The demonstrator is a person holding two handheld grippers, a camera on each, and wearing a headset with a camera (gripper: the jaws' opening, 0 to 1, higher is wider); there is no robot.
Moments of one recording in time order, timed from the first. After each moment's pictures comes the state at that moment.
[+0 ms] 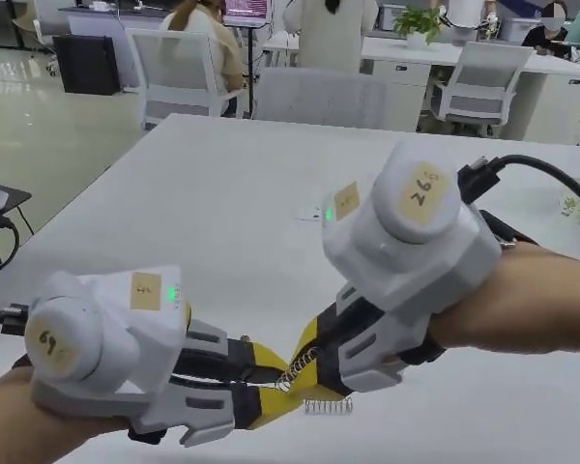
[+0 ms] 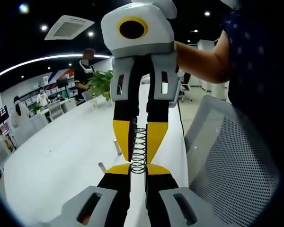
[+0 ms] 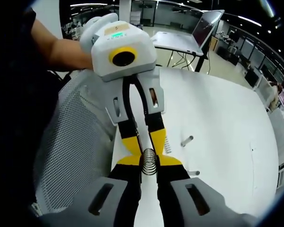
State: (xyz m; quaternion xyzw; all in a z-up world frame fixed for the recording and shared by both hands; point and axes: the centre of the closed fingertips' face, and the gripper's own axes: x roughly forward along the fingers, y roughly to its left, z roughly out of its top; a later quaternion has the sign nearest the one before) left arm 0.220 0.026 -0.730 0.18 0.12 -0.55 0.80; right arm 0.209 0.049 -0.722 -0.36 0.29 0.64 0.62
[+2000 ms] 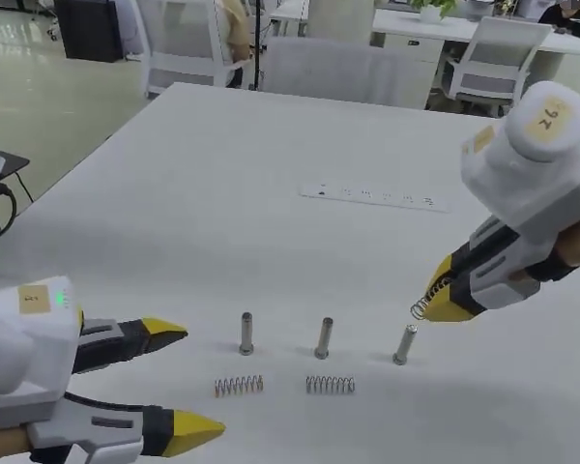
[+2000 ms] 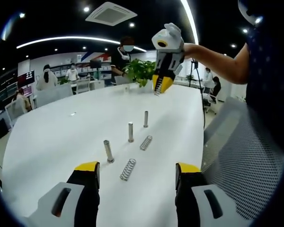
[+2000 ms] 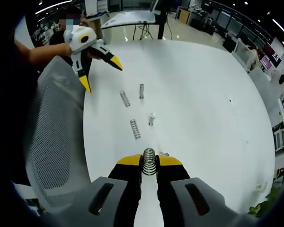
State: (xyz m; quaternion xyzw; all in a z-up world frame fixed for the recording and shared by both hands) left arm 0.231 0.110 -0.776 0.09 0.19 -0.44 0.87; right arm 0.299 -0.067 -0.732 -0.37 0.39 0.52 0.66
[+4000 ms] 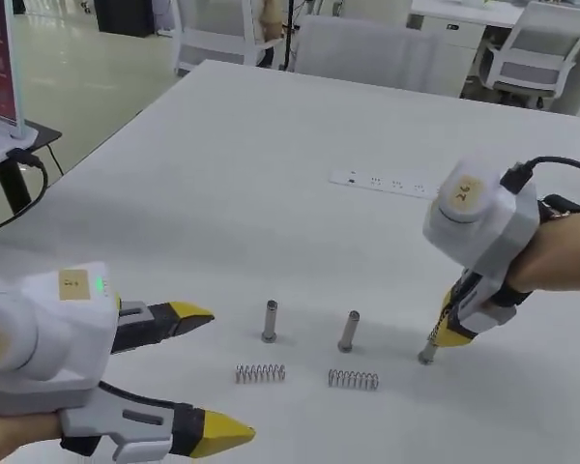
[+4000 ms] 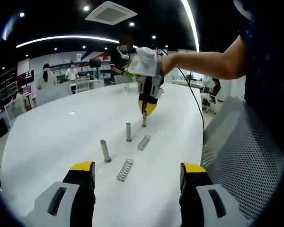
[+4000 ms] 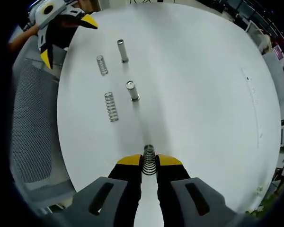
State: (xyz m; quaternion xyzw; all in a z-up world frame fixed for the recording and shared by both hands) left arm 0.231 0.107 -0.780 0.09 0.19 -0.44 0.87; right arm 0.335 -0.075 -0.823 -0.42 0.48 0.49 0.59
